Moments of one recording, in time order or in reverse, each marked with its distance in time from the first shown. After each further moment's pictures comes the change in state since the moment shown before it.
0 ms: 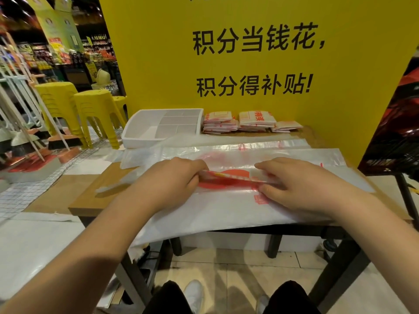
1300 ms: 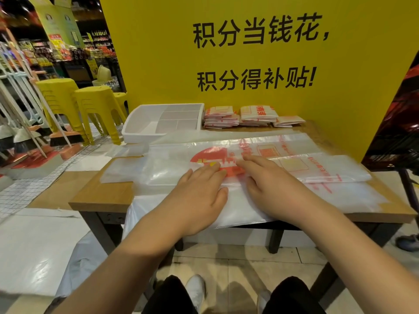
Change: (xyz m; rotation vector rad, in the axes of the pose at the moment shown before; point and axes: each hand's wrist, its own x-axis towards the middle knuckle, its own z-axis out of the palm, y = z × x) left_hand -0.011 0.043 0.040 -0.137 -0.070 -0.020; right_hand 0.018 -0.038 0.041 0.205 0.116 0.025
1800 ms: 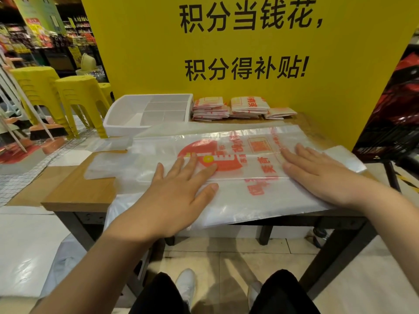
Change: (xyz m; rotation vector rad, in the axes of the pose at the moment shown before) left_hand -0.003 -0.015 0.004 0.033 -0.078 -0.040; right_hand -0.027 0.085 -0.048 -0.077 -0.278 0.315
